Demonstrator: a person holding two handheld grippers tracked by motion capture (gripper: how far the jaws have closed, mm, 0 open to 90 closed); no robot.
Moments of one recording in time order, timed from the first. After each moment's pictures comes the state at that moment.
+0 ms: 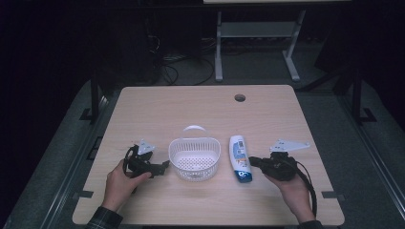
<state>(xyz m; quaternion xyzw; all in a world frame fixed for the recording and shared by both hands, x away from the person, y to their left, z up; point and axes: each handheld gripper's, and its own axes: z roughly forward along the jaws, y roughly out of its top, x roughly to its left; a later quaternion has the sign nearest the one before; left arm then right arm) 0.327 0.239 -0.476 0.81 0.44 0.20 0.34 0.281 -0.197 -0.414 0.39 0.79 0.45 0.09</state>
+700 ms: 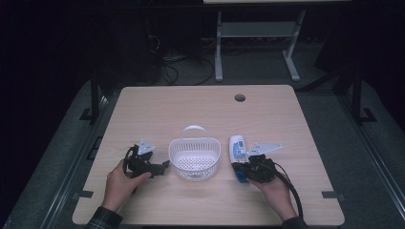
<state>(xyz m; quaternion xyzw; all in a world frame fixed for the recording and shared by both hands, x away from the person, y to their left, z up) 0.327 0.239 -0.476 0.81 0.44 0.19 0.34 0.289 -0.150 -0.437 0.37 0.83 0.42 0.06</state>
